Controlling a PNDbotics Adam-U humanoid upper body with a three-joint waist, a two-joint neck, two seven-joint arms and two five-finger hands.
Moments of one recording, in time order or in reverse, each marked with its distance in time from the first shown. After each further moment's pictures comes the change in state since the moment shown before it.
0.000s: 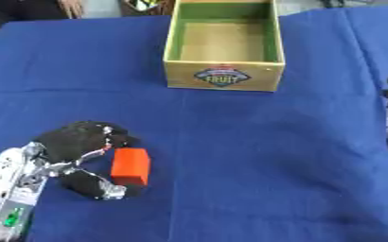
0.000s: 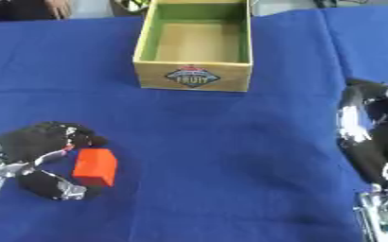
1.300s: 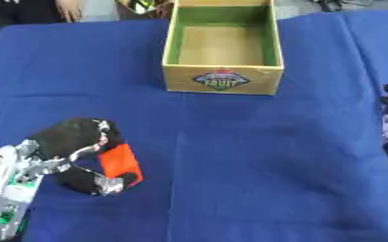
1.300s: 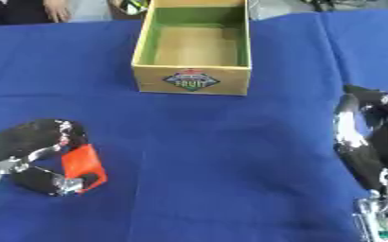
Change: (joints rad) left arm -0.075 0.059 0.059 -0.064 0.171 -0.011 0.018; right arm 0.000 0.008 0.005 0.000 0.012 0.019 -0.013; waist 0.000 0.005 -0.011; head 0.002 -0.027
